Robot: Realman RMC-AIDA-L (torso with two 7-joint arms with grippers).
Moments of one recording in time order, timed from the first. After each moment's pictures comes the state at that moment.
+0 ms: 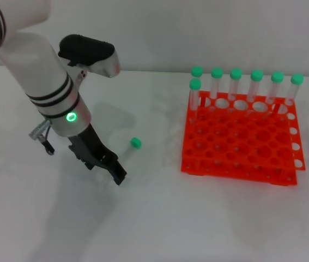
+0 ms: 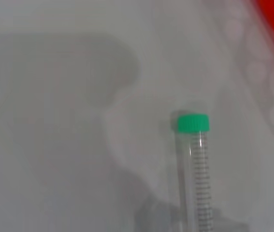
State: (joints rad) left arm -1.37 -2.07 2.85 -0.36 0.84 1.23 -2.37; right arm 0.57 2.03 -0.87 -0.06 2.64 1.02 -2.77
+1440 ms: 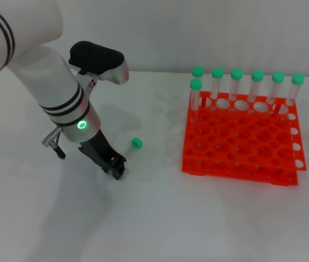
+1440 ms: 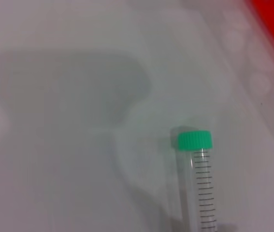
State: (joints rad) left arm -1.34 -2.07 2.85 -0.28 0.84 1.12 -2.39; right arm 0.57 2.03 -0.87 -0.05 2.64 1.02 -2.75
